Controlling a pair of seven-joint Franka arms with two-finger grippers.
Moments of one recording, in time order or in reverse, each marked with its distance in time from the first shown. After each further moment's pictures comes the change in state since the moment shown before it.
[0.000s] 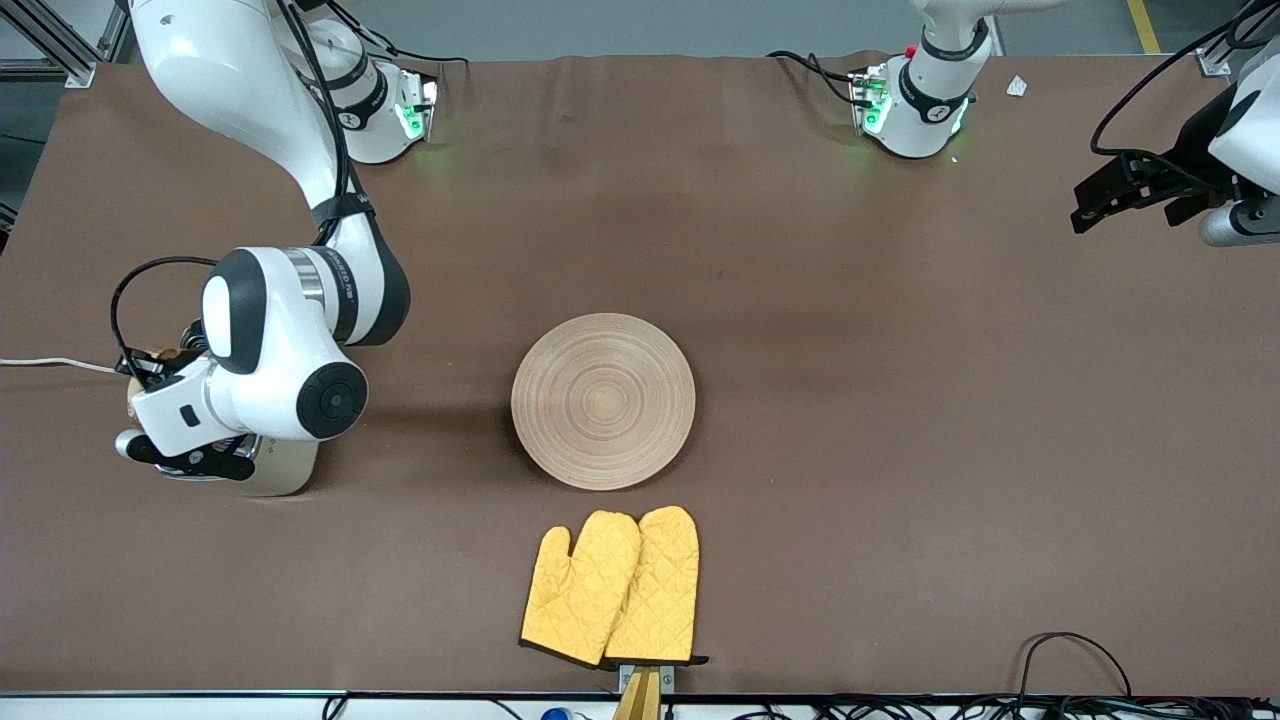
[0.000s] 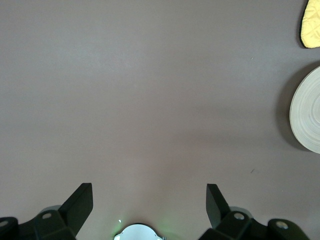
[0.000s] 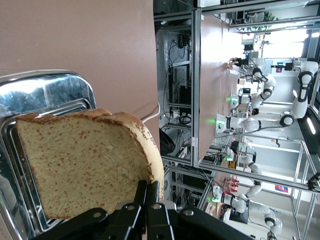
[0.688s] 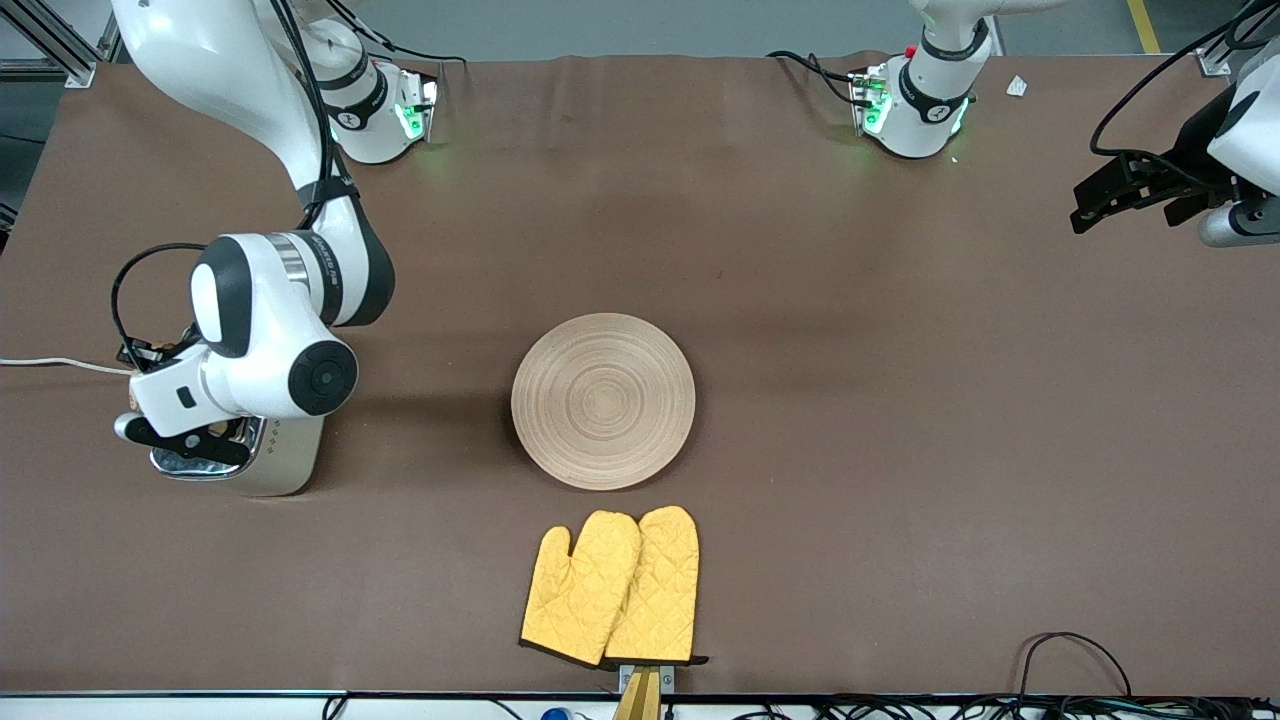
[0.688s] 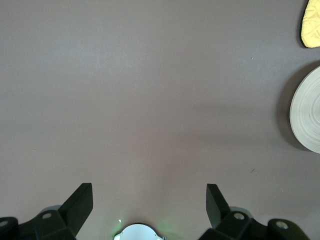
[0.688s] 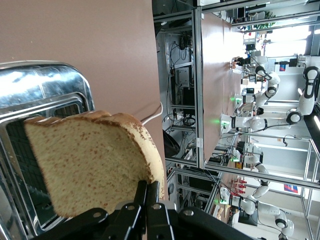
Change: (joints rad) left arm 0.000 0.000 0.000 -0.001 0.000 0.000 0.000; right arm -0.002 -0.116 0.003 -0.162 0.000 0.044 0.084
